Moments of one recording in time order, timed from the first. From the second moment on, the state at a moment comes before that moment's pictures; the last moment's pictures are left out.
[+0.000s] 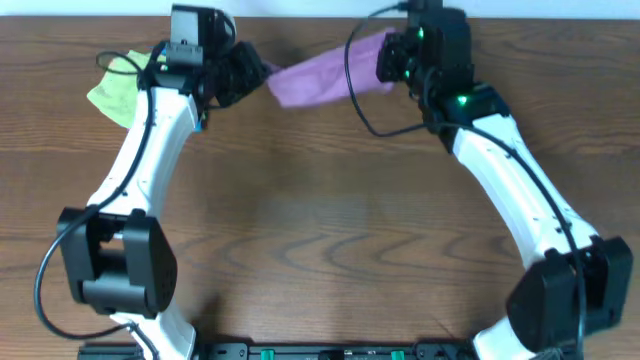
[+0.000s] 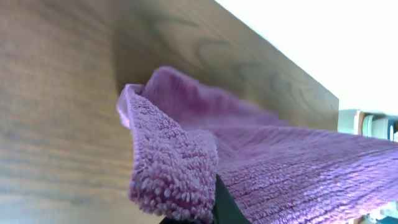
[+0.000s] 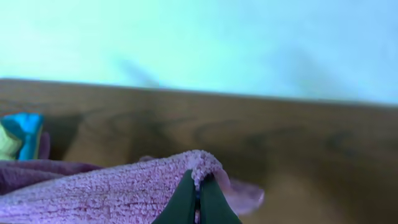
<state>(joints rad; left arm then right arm) -0.12 1.87 1.61 -0.57 0.46 -0.67 0.30 1.75 1.51 -0.22 0.01 0.22</state>
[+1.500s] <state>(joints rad) -0.12 1.89 1.54 -1.26 0.50 -0.38 0.30 1.79 1.53 -0.91 -0.21 0.16</state>
